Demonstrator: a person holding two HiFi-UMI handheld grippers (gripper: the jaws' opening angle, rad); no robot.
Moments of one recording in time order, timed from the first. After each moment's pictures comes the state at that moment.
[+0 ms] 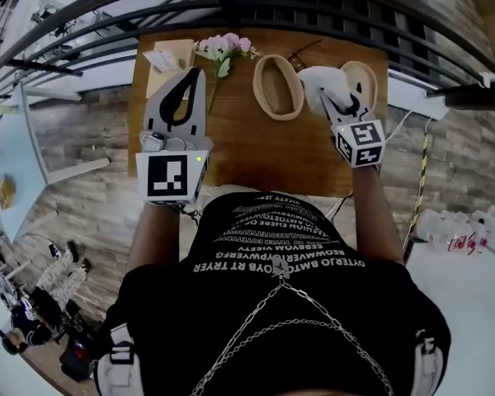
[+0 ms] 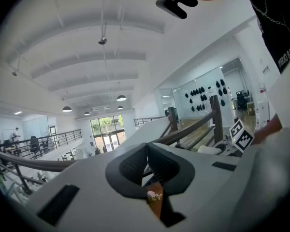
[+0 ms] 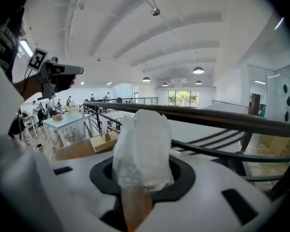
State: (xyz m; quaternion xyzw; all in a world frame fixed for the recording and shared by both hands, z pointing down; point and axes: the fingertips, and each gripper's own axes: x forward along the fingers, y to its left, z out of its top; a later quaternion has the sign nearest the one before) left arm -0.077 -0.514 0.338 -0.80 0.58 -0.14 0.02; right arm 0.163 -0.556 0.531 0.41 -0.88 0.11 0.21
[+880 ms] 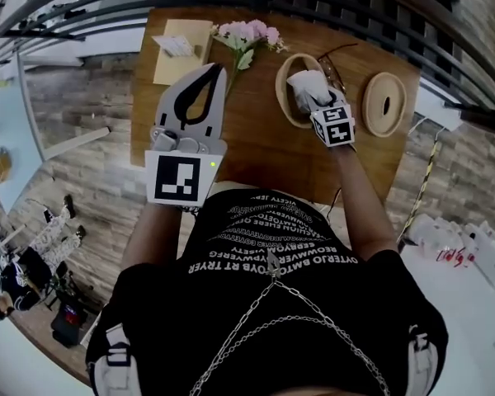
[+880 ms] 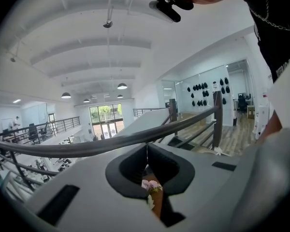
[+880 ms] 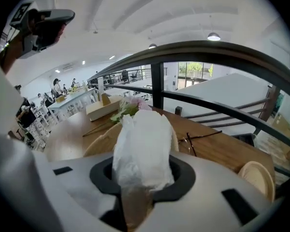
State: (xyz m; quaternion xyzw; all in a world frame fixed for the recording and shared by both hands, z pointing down) left arm -0.106 -0.556 0.383 -0.80 0.57 -0.16 -0.04; right arm 0.078 -0.589 0.706 0.34 -0.85 0.19 0.35
